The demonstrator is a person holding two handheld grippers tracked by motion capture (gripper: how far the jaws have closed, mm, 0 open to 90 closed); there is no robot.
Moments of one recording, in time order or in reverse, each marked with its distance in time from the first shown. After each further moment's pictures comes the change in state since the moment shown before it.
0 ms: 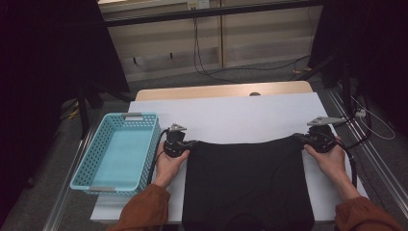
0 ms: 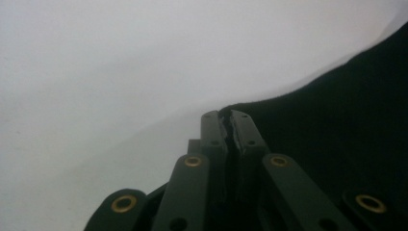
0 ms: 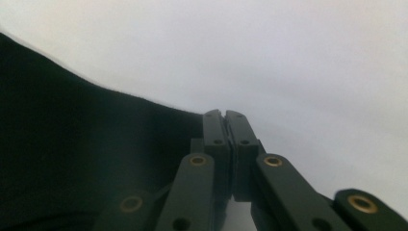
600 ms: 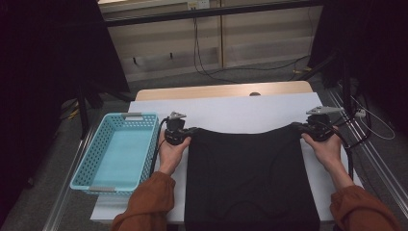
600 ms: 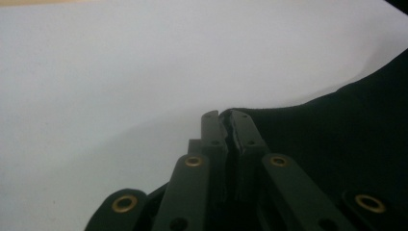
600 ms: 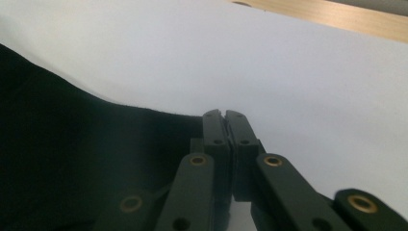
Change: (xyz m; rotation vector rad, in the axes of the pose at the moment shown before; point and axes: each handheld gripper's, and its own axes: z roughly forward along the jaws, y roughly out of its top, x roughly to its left) left arm 0.009 0.033 0.007 -0.059 0.038 -0.016; right arm -0.014 0.025 0.013 -0.055 -0.011 0.033
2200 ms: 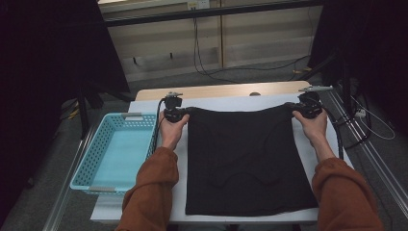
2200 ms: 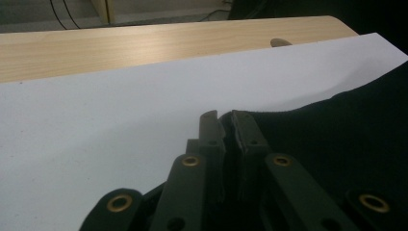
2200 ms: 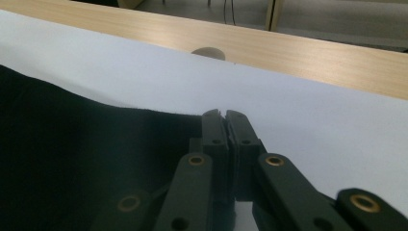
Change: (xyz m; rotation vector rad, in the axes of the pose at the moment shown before) left arm 0.038 0.049 0.033 -0.043 0.029 -0.042; right arm -0.032 0.048 0.055 -0.032 -0.033 0.084
